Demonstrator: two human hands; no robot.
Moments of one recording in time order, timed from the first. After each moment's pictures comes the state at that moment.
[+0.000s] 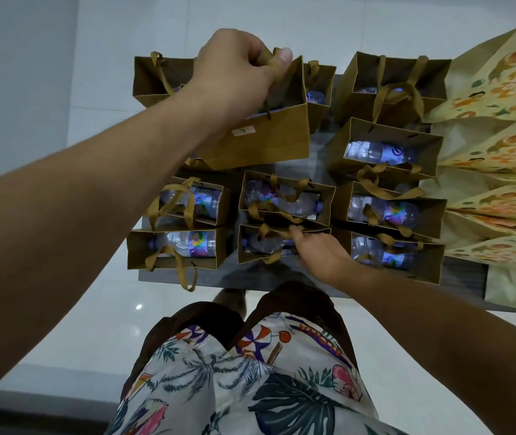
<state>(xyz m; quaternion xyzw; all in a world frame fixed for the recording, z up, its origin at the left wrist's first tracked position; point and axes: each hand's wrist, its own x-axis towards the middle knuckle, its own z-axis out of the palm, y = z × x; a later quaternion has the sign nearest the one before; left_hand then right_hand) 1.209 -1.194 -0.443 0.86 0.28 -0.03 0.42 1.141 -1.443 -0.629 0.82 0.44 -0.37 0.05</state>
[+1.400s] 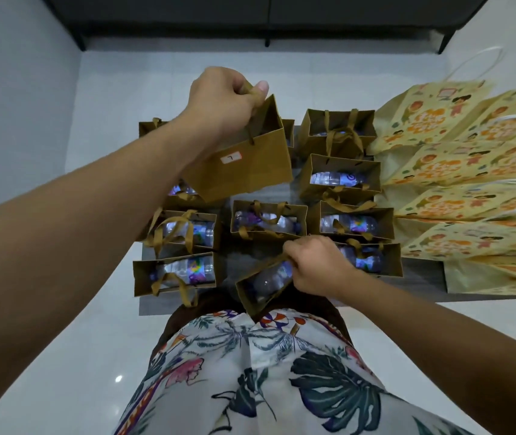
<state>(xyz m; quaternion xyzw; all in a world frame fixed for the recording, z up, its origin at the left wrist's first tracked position) 1.190 -1.205 -0.361 0.86 0.25 -0.01 0.44 1.120 -1.451 -0.499 0.85 0.48 -0.18 -0.14</state>
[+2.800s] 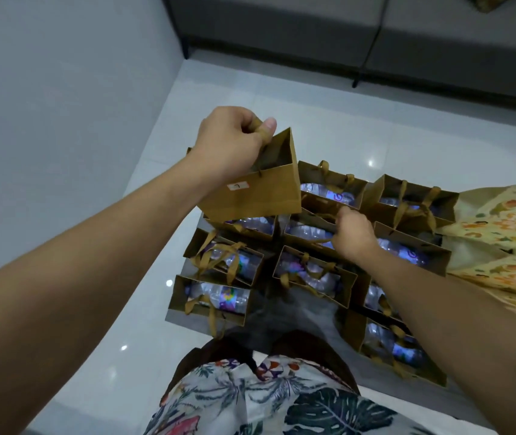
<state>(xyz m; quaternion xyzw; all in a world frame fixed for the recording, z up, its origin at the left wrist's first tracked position) 1.174 -1.106 -0.339 0.82 0.37 0.04 0.43 1.280 -1.323 -0.531 0.92 0.25 -0.30 -0.07</state>
